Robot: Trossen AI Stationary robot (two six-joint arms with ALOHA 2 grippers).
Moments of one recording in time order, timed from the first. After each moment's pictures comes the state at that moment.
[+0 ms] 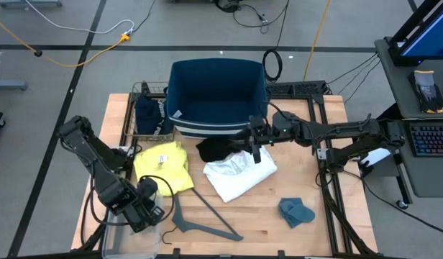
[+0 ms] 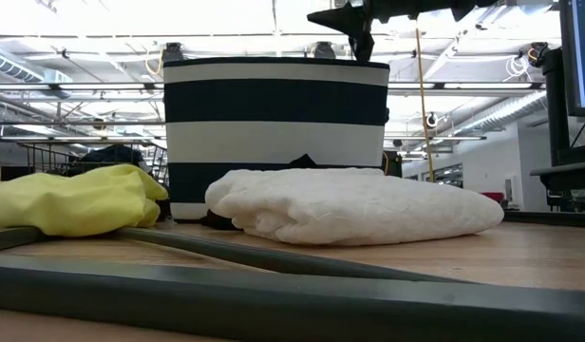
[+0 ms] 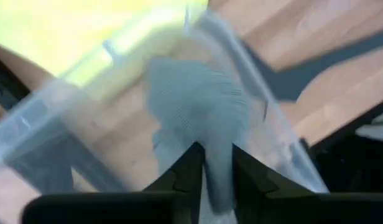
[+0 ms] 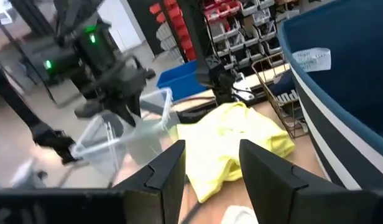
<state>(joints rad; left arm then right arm) -0.84 1.46 1.29 -1.30 -0.04 -1.82 -0.08 1.30 0.92 0.22 -0.19 0.37</state>
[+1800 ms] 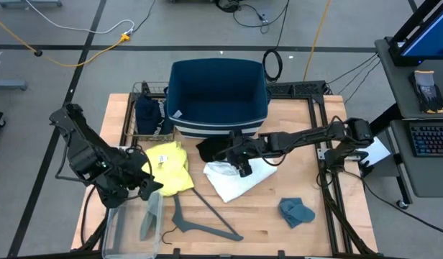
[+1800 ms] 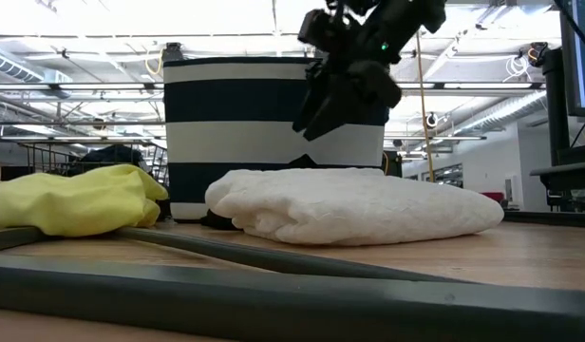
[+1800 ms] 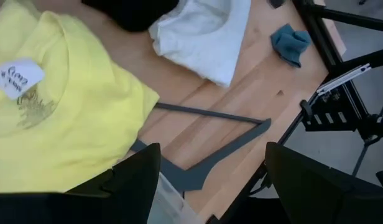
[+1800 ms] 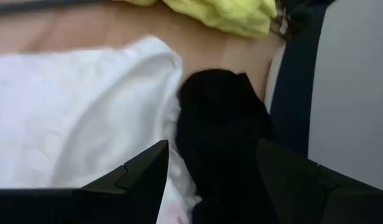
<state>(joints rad) -0.84 1.16 1.30 -1.21 -0.52 -1.71 0.03 1.68 1.16 -0.29 0.16 -0.43</state>
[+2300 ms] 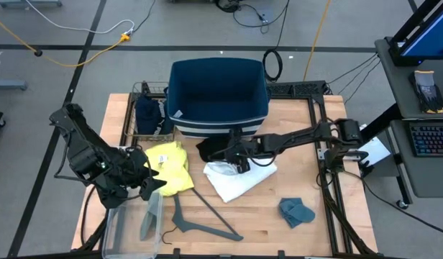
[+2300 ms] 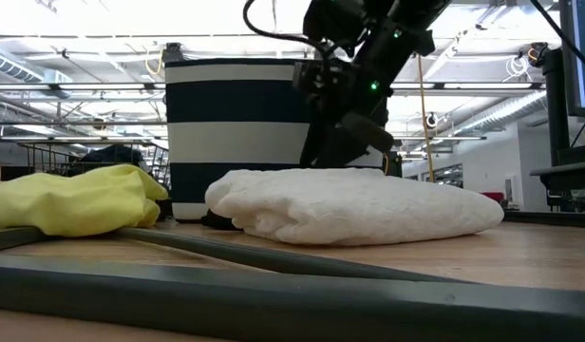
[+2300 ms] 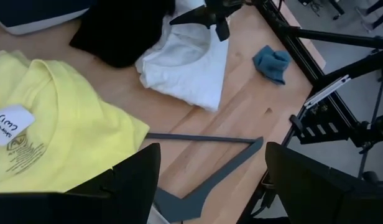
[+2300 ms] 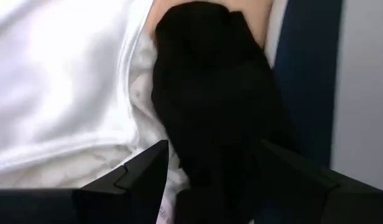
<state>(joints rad) -0.84 1.16 1.30 -1.16 -0.64 -1.60 0.00 1.79 1.16 -0.30 0.29 -0.43</state>
